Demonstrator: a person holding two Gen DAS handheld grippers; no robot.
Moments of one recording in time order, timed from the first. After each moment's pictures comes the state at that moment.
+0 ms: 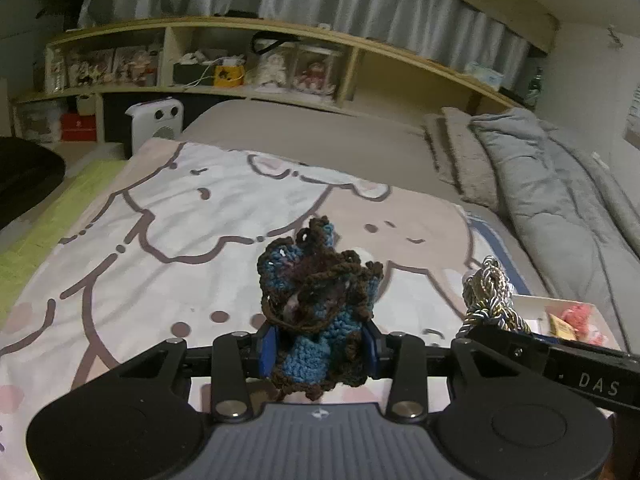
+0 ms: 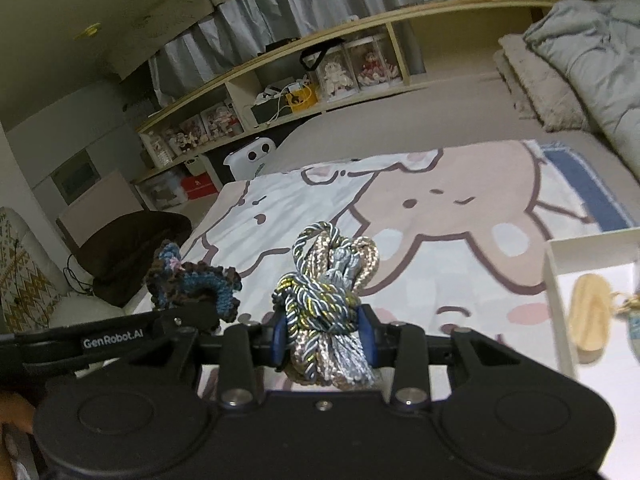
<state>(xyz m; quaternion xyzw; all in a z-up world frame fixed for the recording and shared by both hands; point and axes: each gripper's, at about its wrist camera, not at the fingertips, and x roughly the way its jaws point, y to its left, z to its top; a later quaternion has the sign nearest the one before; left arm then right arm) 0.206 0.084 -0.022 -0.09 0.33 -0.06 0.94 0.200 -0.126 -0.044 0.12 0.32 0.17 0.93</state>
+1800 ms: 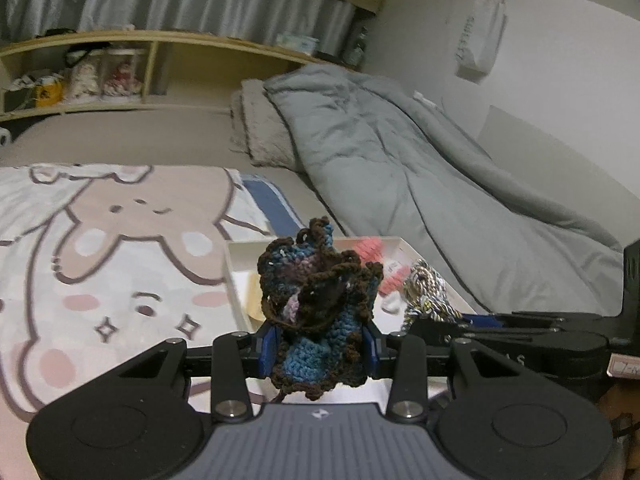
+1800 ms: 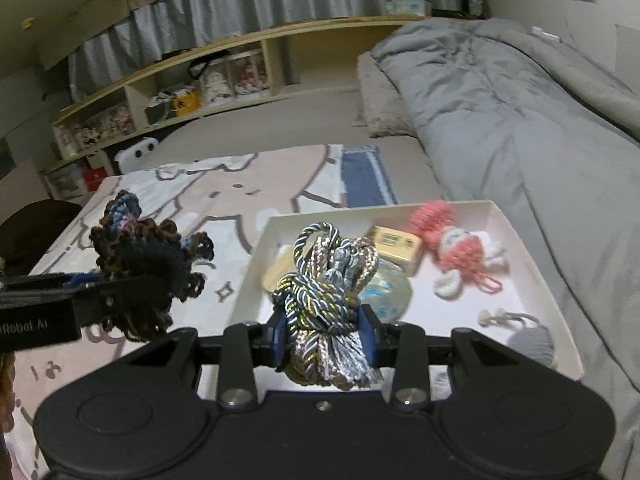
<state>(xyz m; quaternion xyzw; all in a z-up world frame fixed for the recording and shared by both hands) 0.139 -0.139 -0.030 -0.06 0.31 -0.28 0.91 0.103 -0.336 -0.046 0.06 0.33 0.02 0.94</state>
